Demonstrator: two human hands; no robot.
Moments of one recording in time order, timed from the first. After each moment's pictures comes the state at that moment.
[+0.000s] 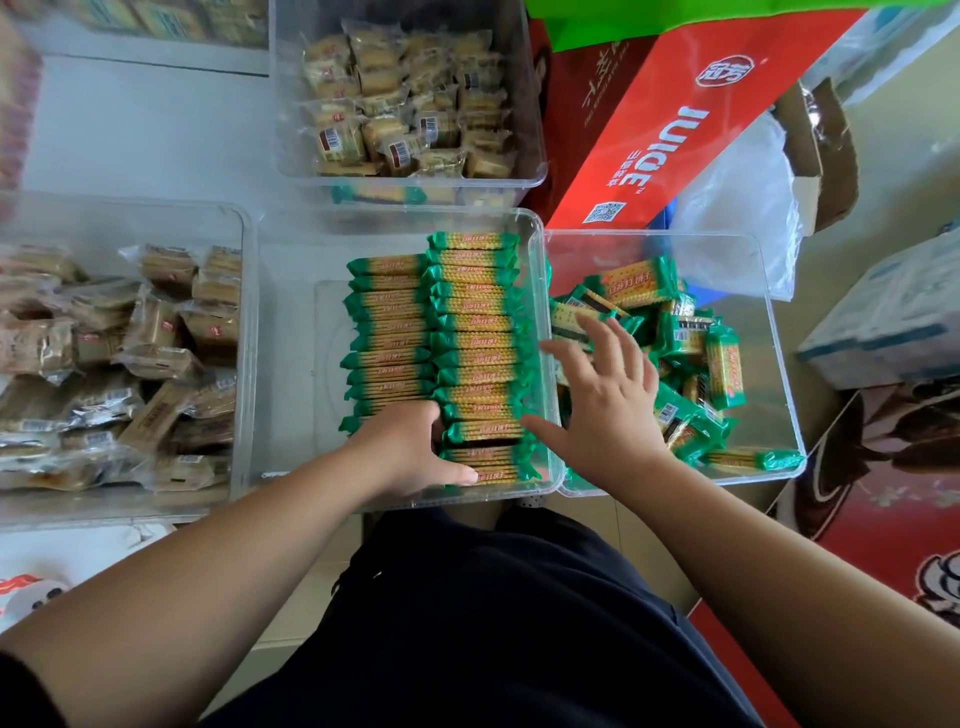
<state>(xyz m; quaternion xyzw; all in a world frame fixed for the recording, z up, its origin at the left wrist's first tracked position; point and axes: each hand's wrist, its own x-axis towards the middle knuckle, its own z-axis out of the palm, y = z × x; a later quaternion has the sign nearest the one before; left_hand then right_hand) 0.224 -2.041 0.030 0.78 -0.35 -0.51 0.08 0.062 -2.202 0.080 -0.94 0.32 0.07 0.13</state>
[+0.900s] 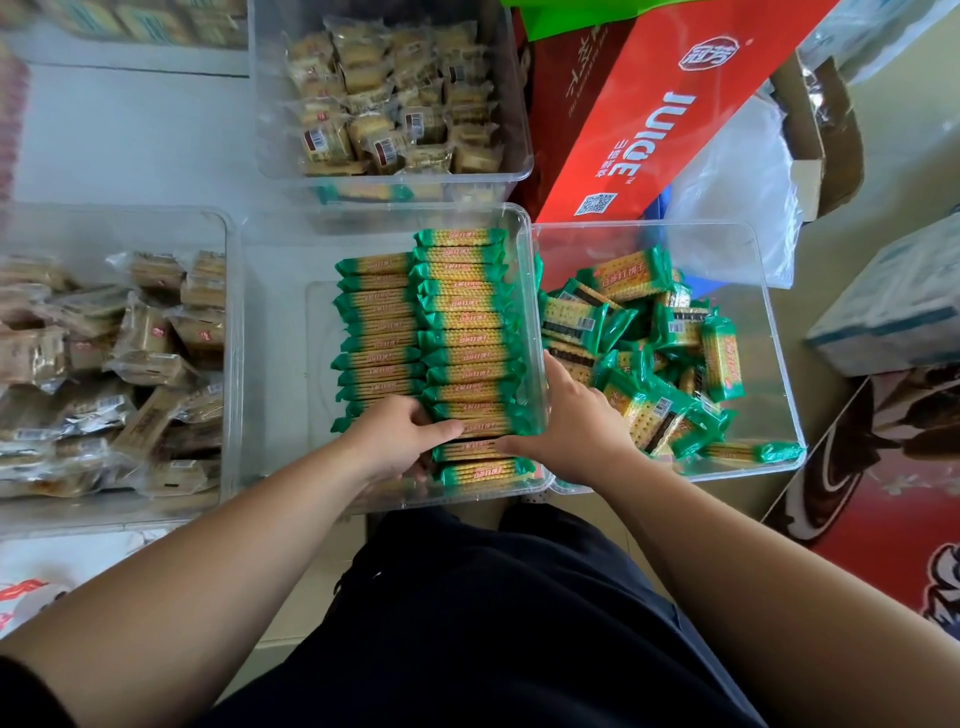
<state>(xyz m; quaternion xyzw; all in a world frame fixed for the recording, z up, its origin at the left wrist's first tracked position) 0.223 -2.045 0.016 0.77 -0.17 -0.56 0.24 0.066 -2.201 0.051 -0.85 0.41 0.24 0.25</state>
